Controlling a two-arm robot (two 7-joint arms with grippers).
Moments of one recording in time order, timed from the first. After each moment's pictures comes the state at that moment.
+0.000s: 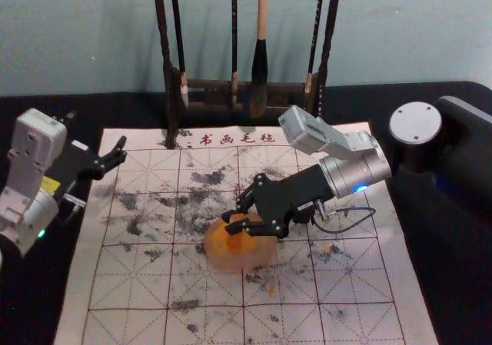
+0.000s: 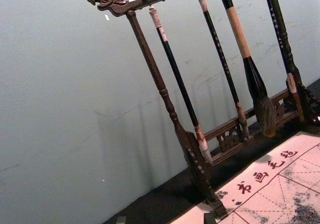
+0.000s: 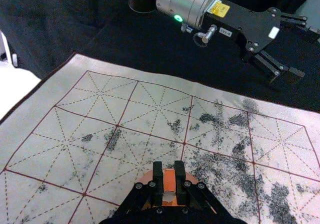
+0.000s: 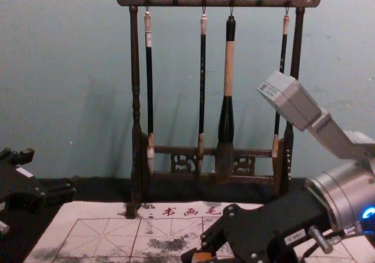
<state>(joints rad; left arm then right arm) -0.20 0.60 0.45 -1.41 -0.25 -0.12 0.03 0.87 0.29 -0.91 -0.74 0.35 -0.29 1.30</state>
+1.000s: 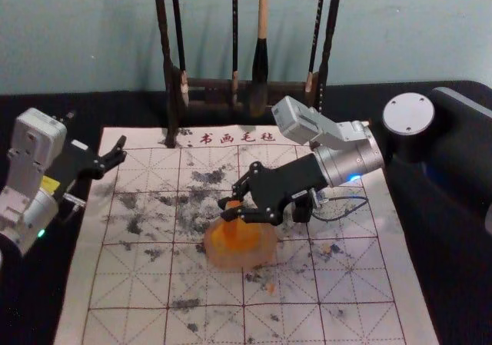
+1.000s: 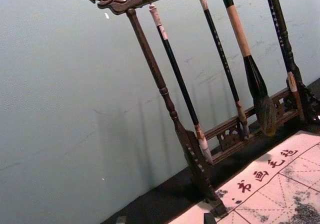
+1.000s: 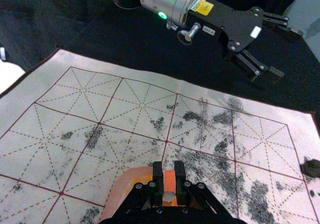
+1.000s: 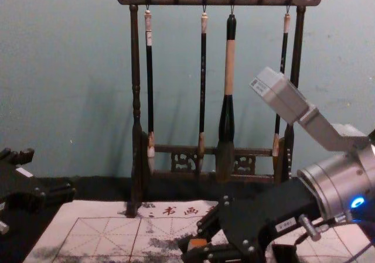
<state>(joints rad) -0.20 0.60 0.45 -1.41 -0.25 -0.12 0.03 0.91 0.23 -0.89 -0.63 0.31 -0.34 1.30</state>
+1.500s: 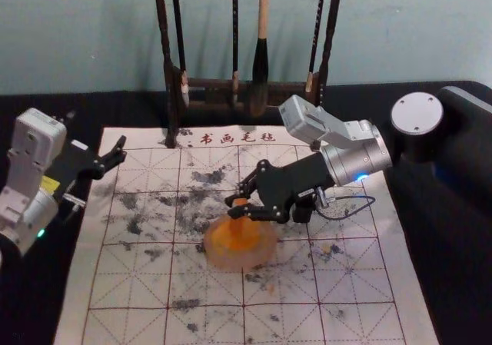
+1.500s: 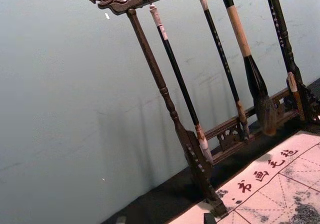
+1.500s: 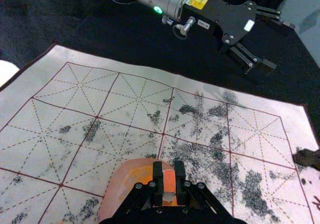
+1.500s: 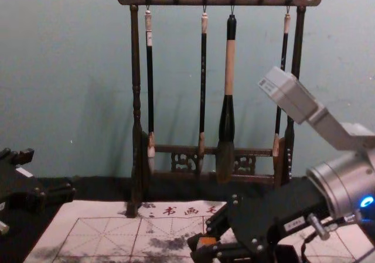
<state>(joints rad) -0.20 0.60 0.45 -1.41 -0.25 -0.12 0.03 0.90 0.26 -0.88 -0.67 0.30 -0.32 1.28</state>
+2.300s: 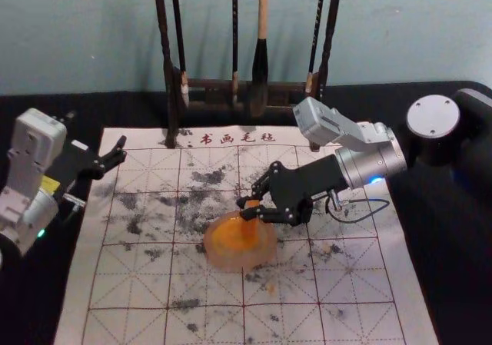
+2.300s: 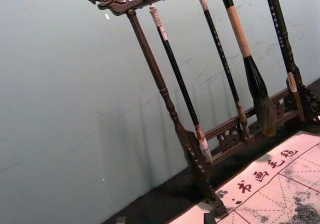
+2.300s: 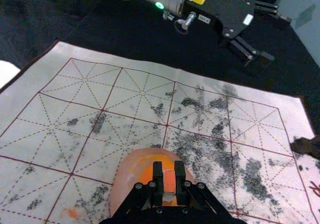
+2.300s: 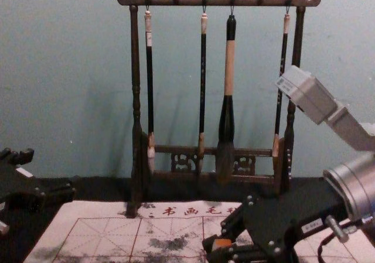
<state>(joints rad) -0.20 0.60 0.45 -1.41 -0.25 -0.12 0.03 0.86 0.33 -0.88 -0.77 0.31 -0.28 1.26</state>
